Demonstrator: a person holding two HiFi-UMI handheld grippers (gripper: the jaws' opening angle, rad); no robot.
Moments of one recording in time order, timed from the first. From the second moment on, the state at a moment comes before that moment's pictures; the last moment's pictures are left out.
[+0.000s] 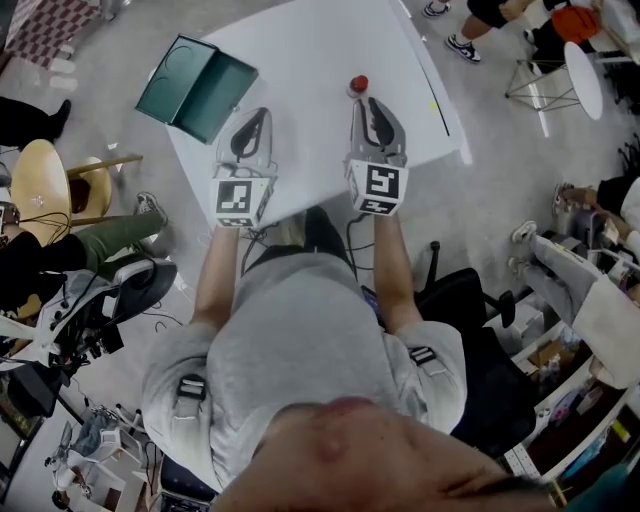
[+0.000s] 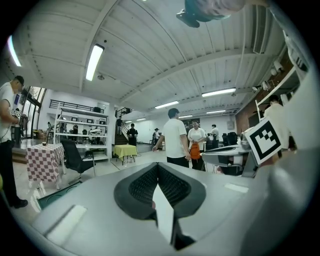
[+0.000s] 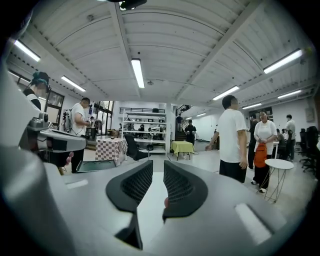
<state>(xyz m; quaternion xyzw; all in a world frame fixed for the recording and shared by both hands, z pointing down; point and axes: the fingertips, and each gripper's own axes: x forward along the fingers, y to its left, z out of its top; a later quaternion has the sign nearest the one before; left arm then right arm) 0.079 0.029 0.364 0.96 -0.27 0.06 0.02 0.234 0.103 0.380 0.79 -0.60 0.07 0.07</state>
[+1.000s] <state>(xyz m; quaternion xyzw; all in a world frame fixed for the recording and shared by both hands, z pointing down) 0.006 0.105 0.354 0.97 -0.25 0.04 0.01 0.139 0.182 0.372 0.80 -0.60 0.06 0.08</state>
